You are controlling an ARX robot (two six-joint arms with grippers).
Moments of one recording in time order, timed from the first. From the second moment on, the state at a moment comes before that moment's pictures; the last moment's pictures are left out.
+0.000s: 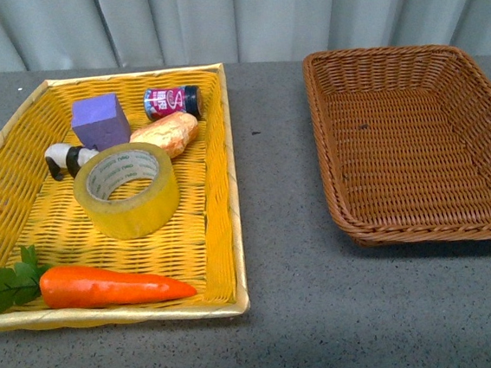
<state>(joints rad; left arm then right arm) -0.09 1.02 0.27 0.40 -0.02 -0.17 0.00 0.00 0.01 0.00 0.00 0.00</state>
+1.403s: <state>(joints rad) -0.16 2.01 0.96 0.09 -0.20 -0.26 0.00 0.00 0.01 0.00 0.00 0.00</state>
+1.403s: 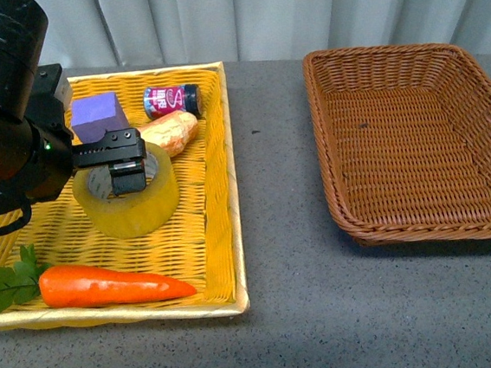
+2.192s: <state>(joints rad) -0.17 2.04 1.01 0.09 -0.20 -0.27 0.00 0.00 0.01 0.00 0.00 0.00</state>
